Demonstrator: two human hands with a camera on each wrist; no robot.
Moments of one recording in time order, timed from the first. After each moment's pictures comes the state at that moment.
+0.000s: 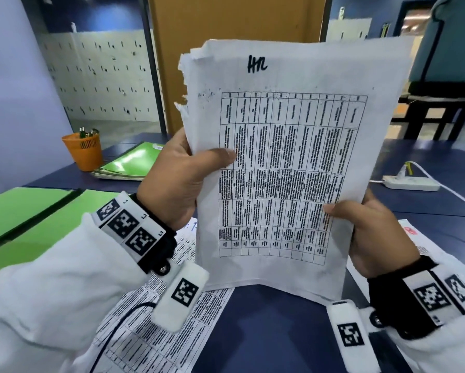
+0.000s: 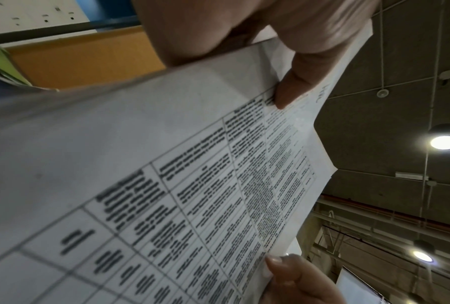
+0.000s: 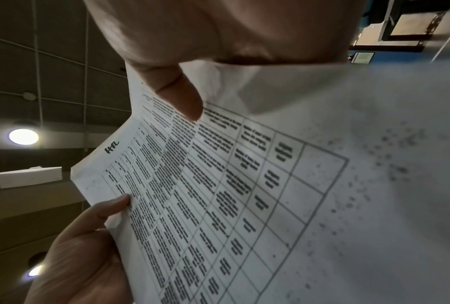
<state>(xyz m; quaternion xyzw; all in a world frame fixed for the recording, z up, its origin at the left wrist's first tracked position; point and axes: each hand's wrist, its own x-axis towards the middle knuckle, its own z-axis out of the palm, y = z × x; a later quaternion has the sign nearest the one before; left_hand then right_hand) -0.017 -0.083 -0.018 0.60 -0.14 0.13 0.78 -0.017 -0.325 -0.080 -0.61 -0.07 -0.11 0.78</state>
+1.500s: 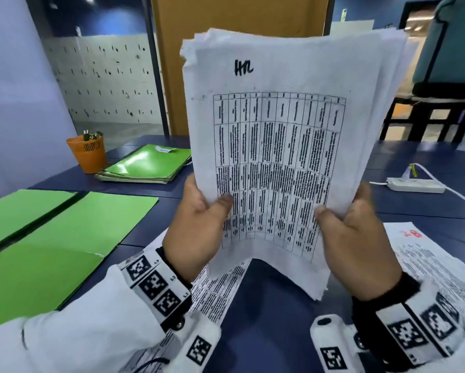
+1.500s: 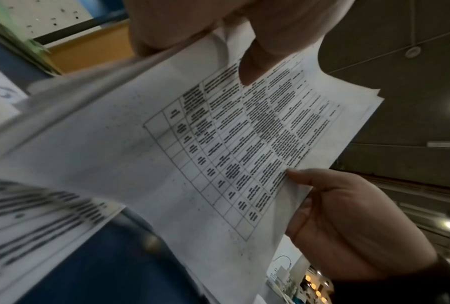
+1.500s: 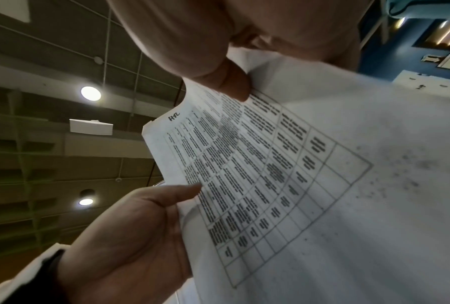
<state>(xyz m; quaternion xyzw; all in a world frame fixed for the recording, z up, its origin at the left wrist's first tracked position) -0.007 -0.087 -0.096 0.67 -0.07 0.17 0.72 -0.037 -0.298 -0.080 -0.76 -0.10 -0.25 0.59</state>
